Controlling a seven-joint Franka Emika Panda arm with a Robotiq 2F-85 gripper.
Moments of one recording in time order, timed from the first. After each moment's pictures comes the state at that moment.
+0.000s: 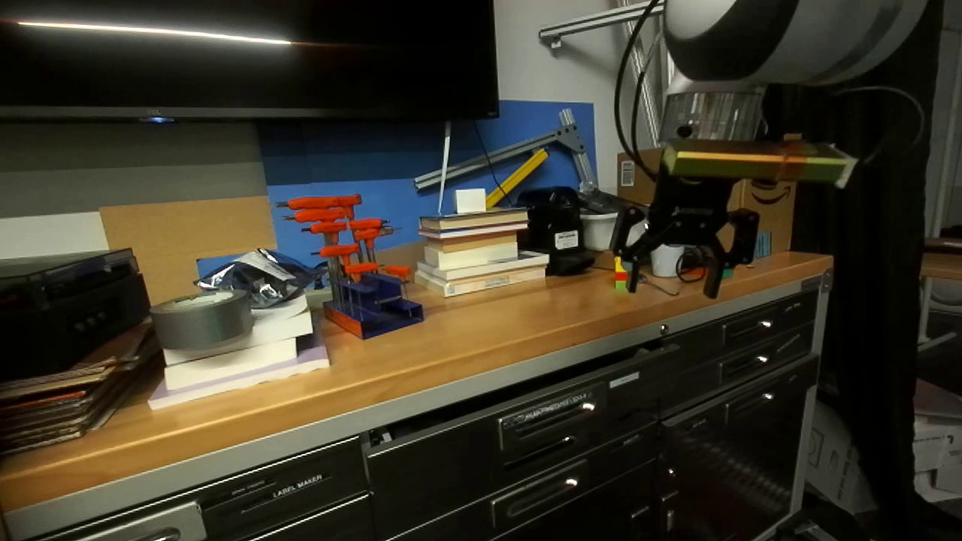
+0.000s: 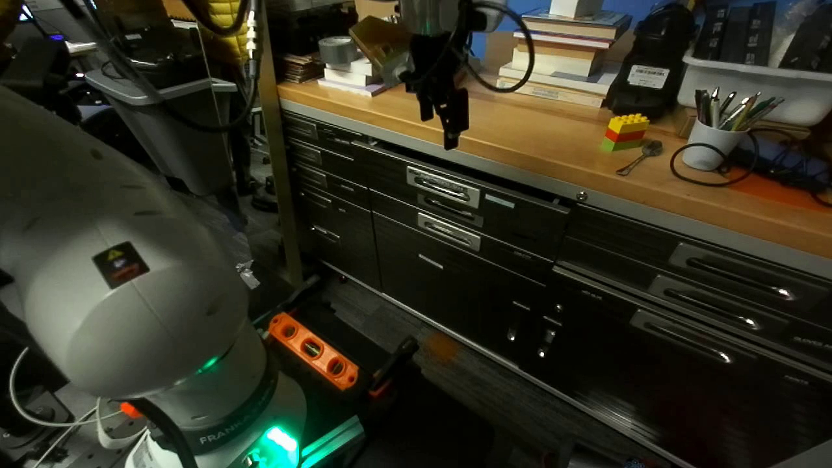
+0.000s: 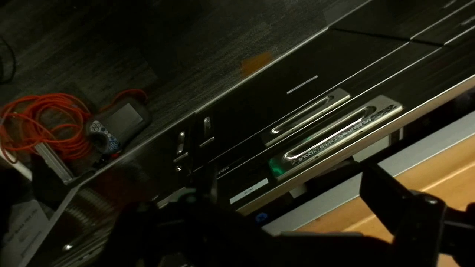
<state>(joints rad) -0.07 -0.45 0.06 -2.60 0.07 2.33 0.44</state>
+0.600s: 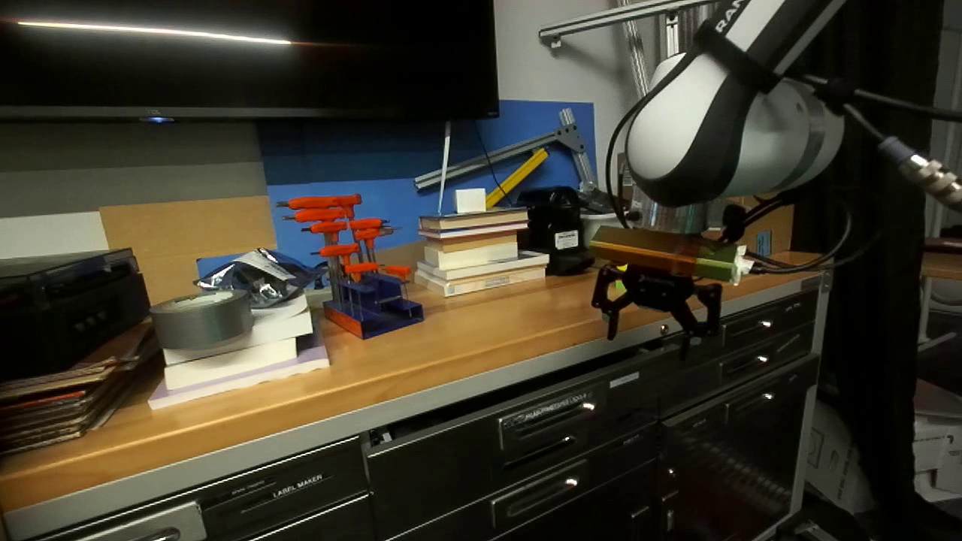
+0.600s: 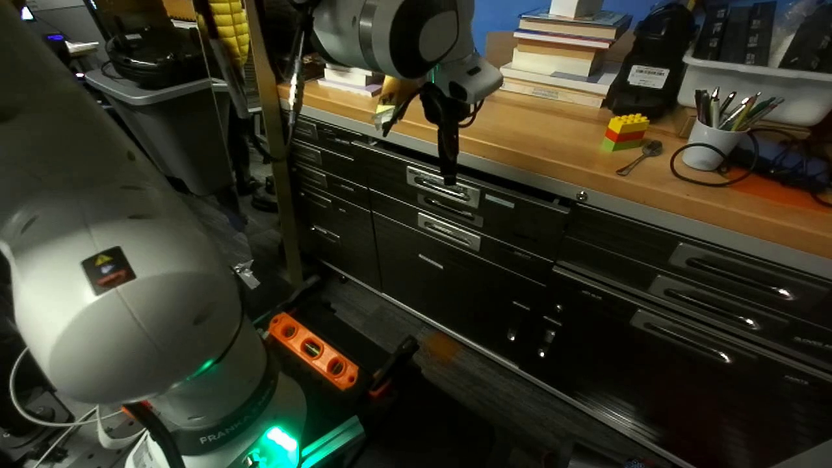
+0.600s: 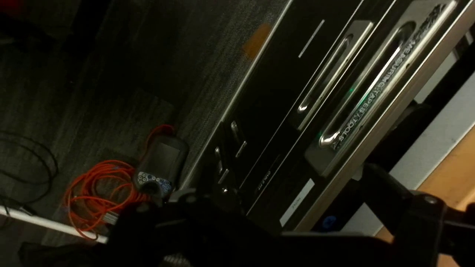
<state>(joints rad) -0.13 -0.18 0.14 -2.60 0.01 2.61 0.98</state>
